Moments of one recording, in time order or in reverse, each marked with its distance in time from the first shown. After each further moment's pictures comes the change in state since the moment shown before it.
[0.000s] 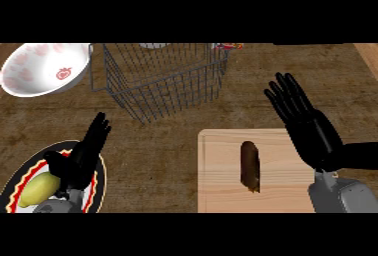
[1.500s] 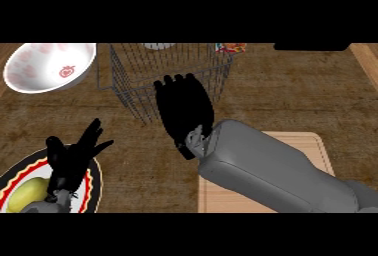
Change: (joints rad) left arm 0.016 0.077 -0.011 -0.037 0.000 0.005 0.245; right arm -0.843 0.057 0.640 0.281 0.947 0.295 0.904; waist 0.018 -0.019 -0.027
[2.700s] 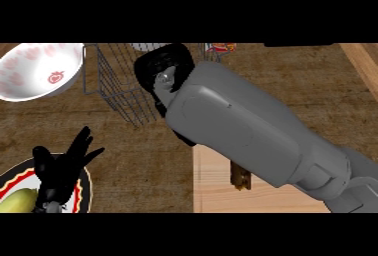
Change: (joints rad) left arm 0.088 0.015 0.023 -0.076 0.004 0.037 0.022; right arm -0.323 0.049 -0.140 0.299 -0.413 0.452 0.106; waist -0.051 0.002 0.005
